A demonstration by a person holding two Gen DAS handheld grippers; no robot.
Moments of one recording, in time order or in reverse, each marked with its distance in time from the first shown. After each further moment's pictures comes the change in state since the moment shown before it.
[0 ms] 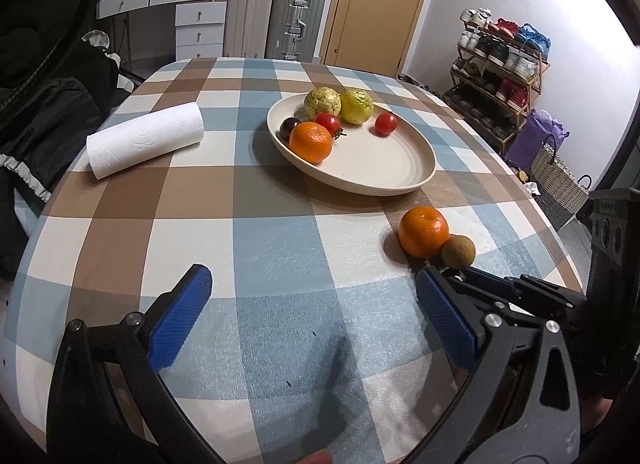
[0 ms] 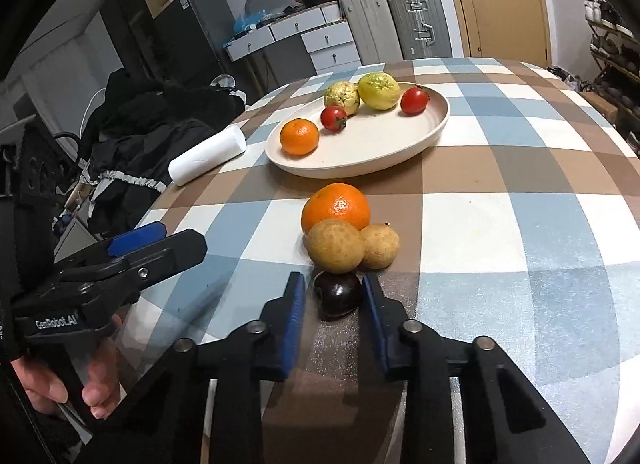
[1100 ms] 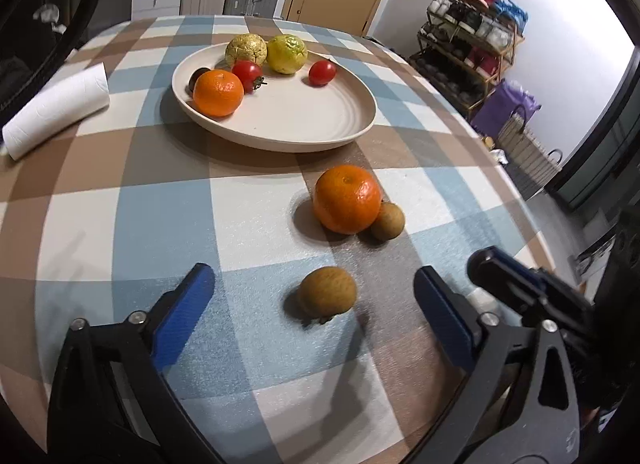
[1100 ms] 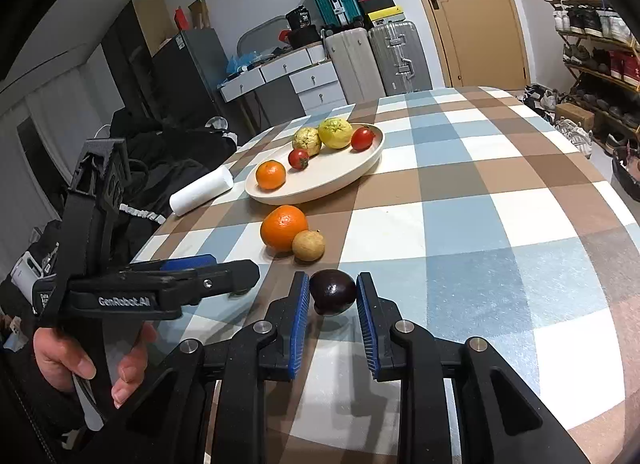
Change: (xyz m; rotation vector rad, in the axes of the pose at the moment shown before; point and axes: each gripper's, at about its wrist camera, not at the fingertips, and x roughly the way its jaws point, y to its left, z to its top) left arm 0.045 -0.050 -0.004 0.030 0.153 -0.134; right arm -0.059 -0.040 -0.024 0.035 -0.154 -0.010
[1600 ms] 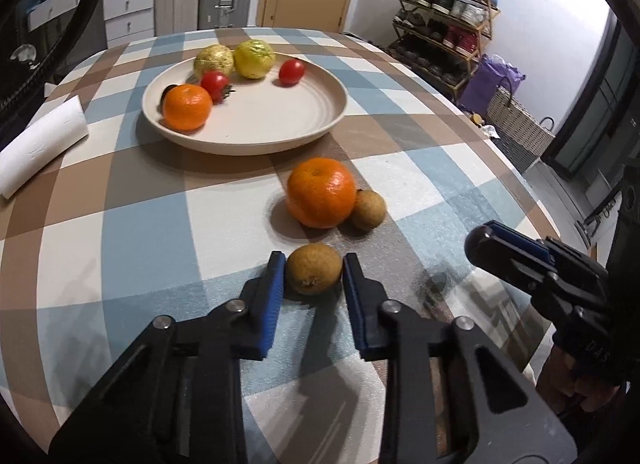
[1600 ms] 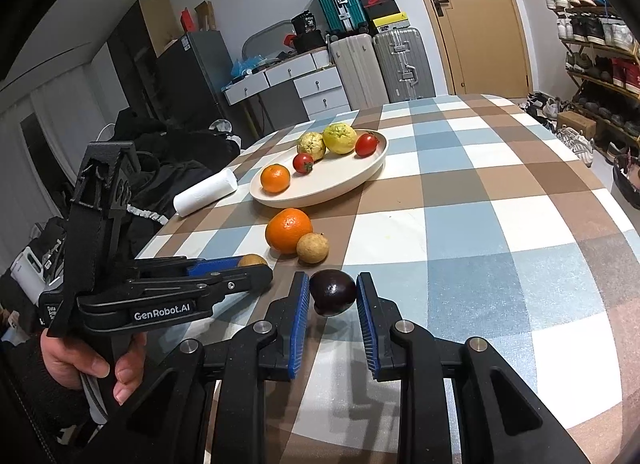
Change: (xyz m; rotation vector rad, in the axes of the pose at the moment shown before) left arm 0.003 -0.017 -0.004 0.135 -0.007 -0.019; right arm -0.006 0.002 -0.003 -0.020 -0.021 0.003
